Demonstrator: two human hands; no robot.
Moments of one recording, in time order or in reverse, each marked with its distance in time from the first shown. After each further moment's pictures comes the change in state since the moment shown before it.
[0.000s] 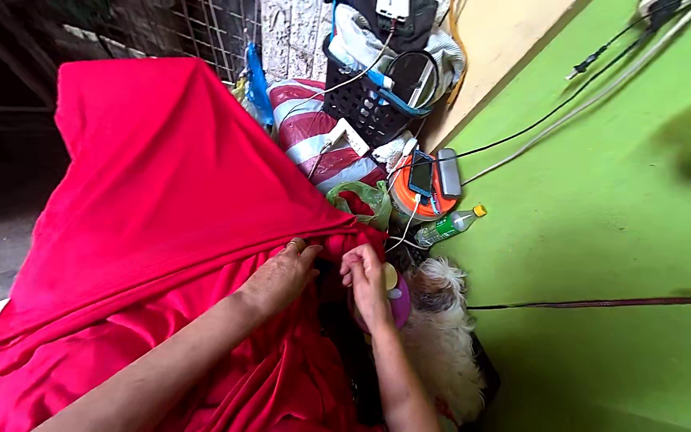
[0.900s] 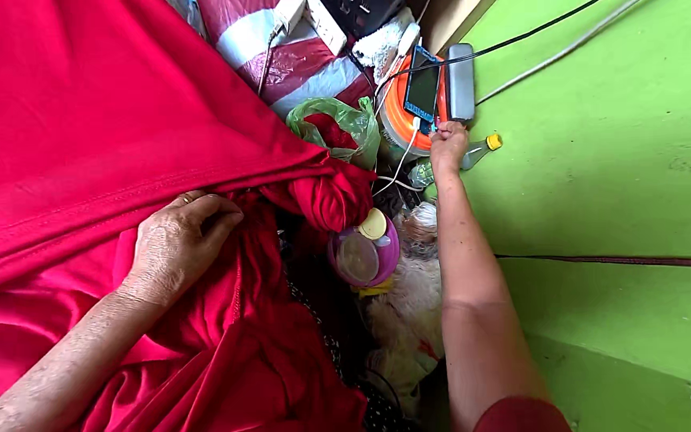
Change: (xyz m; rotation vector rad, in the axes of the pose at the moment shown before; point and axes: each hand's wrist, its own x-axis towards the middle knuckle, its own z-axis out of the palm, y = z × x) left_hand -0.001 -0.063 0.042 -0.083 0.509 0.013; right_hand 0.168 0.140 -0.158 -0.541 0.409 0.411
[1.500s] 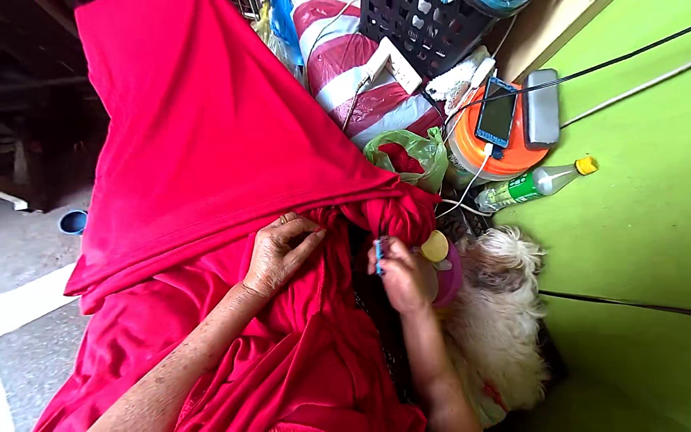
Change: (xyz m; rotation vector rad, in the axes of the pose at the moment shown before) left_hand -0.015 -0.016 0.009 -0.286 0.184 0.134; right_hand -0.262 -0.029 0.055 1.141 -0.791 -0.035
